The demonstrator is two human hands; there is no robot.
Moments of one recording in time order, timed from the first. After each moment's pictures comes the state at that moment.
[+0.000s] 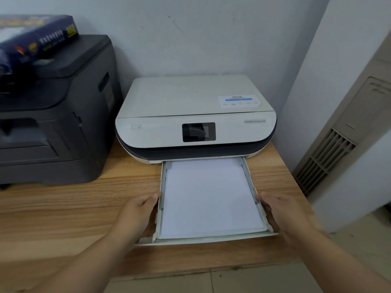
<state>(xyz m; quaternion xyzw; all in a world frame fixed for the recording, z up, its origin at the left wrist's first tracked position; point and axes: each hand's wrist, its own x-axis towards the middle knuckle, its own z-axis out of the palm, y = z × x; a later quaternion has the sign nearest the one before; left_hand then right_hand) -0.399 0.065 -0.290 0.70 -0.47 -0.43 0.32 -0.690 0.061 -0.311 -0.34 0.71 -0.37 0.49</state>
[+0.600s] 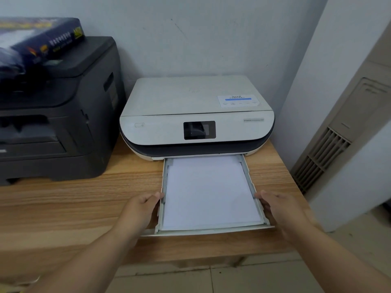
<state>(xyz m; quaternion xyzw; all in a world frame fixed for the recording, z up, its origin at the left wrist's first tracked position) -0.400 0.077 -0.287 0.71 -0.45 -0.44 0.32 -0.687 0.070 -0.305 -0.35 0.72 -0.37 0.48</state>
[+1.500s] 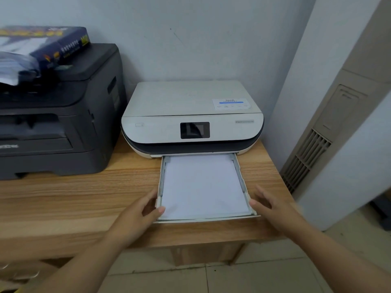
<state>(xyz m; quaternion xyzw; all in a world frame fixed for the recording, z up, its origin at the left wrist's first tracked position) -0.384 0.108 -0.292 0.62 -0.64 -0.39 0.24 -0.710 0.109 -0.277 -0.58 0.68 -0.18 0.42</state>
